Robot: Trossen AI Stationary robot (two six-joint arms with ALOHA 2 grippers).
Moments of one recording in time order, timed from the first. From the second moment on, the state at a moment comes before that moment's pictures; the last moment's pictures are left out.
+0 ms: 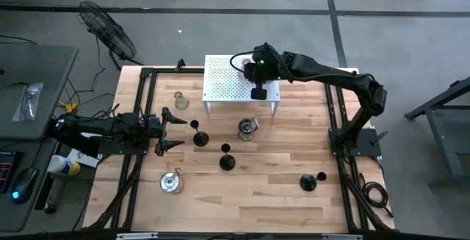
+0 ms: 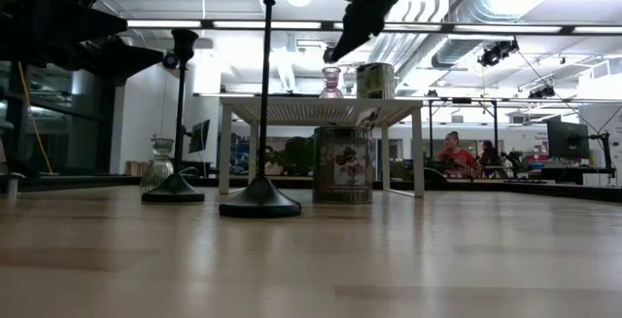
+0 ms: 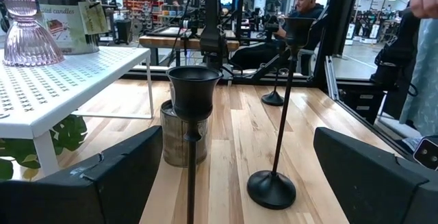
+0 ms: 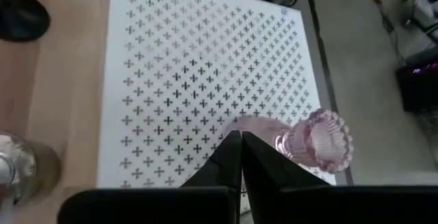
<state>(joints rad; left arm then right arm) -0.12 0.02 0.02 0.01 -0.11 -0.06 -0.38 1.69 1.61 -0.68 0.12 -0.48</state>
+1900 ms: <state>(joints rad) -0.12 0.02 0.02 0.01 -0.10 -0.06 -0.46 1.77 1.61 -0.47 0.32 -0.61</state>
